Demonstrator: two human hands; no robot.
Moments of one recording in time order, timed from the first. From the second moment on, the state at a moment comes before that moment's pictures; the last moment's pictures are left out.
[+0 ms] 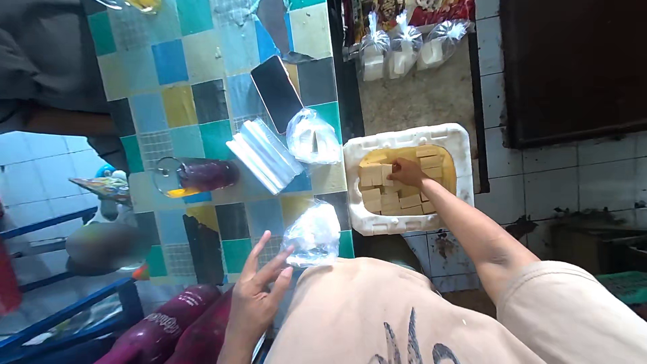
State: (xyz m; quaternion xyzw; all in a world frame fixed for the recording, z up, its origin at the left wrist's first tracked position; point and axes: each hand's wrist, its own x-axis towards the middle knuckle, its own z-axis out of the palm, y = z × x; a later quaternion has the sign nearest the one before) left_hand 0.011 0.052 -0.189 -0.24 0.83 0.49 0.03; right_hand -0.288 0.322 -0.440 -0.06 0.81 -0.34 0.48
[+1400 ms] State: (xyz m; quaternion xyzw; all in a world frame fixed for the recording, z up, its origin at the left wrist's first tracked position) left_hand -0.018 0.069 -0.199 -0.22 0.86 0.46 0.08; right_hand -0.257 0.298 -0.410 -0.02 0.76 -0.26 0.60
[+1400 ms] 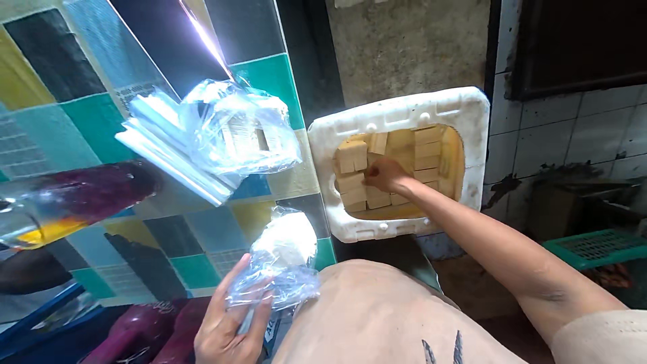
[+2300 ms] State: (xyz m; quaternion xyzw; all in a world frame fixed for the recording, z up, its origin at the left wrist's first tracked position) left_hand 0.000 0.063 -0.186 -0.21 0.87 0.44 0.08; right_hand -0.254 0.290 -0.414 0.08 0.61 -0.30 0.73
